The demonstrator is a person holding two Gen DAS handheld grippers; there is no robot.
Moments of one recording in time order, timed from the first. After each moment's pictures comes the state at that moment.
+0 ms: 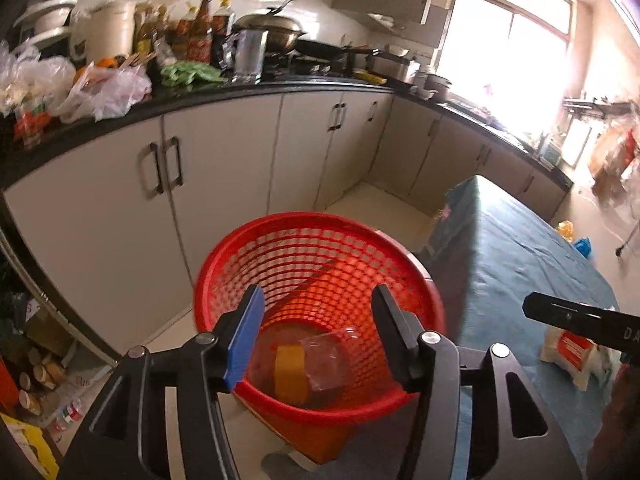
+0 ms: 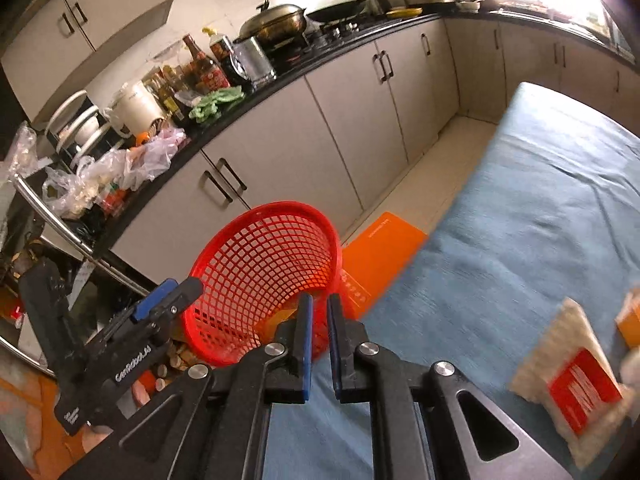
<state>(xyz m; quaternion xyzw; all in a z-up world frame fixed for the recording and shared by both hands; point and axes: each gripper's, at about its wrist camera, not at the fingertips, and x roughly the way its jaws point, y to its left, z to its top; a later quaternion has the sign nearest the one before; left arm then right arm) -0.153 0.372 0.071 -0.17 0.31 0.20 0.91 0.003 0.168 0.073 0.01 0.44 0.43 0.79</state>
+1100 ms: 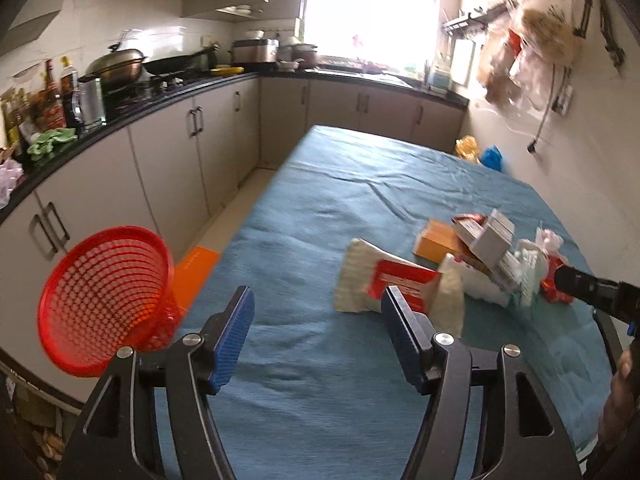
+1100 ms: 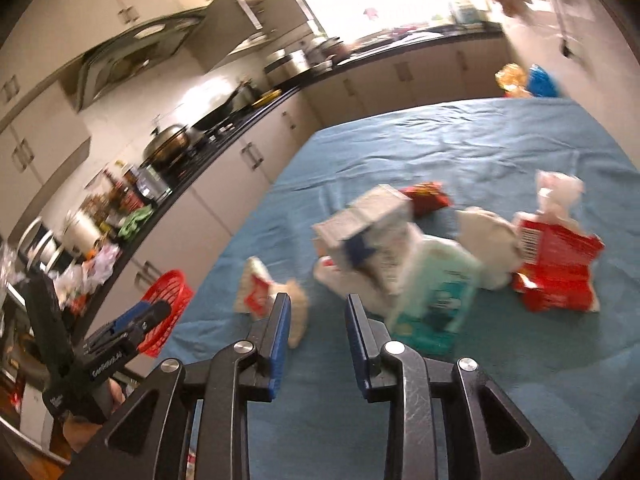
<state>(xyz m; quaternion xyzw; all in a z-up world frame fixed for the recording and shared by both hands) -0.099 0.162 0.087 -0.05 0.35 0.03 0.94 -0.022 -0.142 0.074 0.16 0.38 0.26 0.88</state>
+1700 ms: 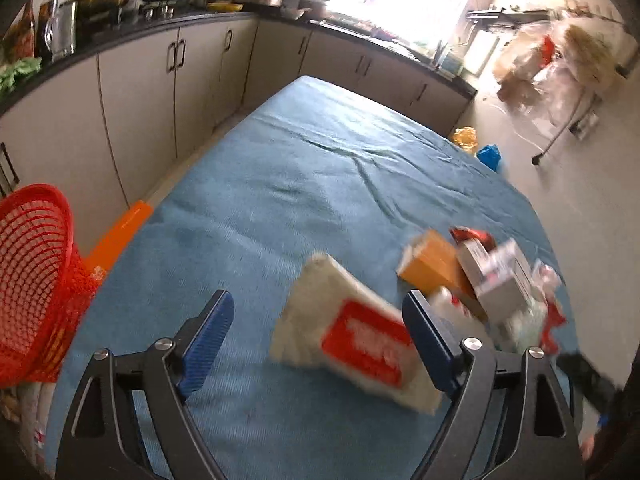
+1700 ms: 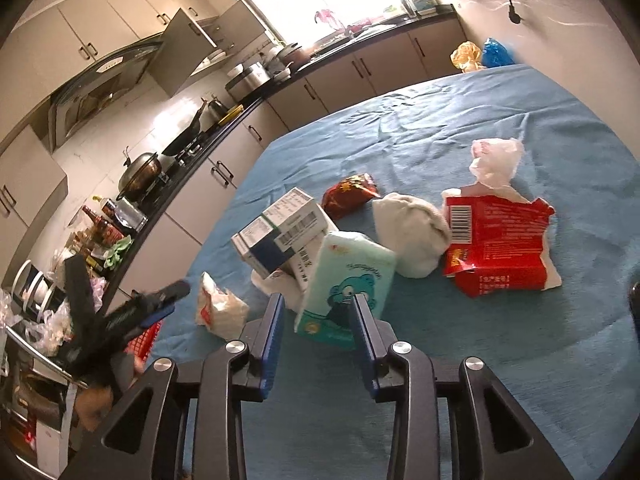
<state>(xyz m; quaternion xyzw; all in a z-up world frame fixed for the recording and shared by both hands) 0.000 0.158 0.049 -0.17 0.42 -0.01 0.89 -0.013 -0.200 0.047 0.21 0.38 0.22 0.87</state>
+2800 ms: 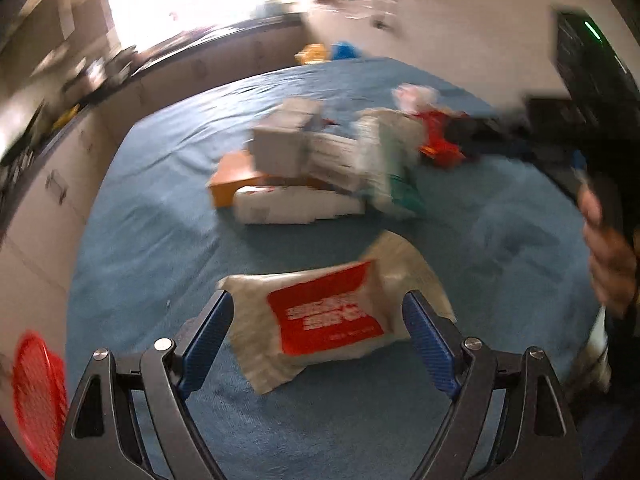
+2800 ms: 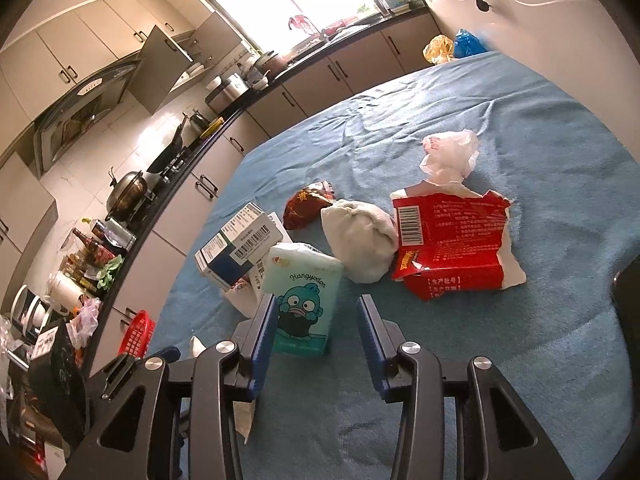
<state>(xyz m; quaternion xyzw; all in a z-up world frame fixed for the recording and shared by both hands) -0.082 0.016 0.046 0.17 0.41 -0.22 0.87 -0.008 -0.229 0.036 0.24 0.39 0.19 0.87</state>
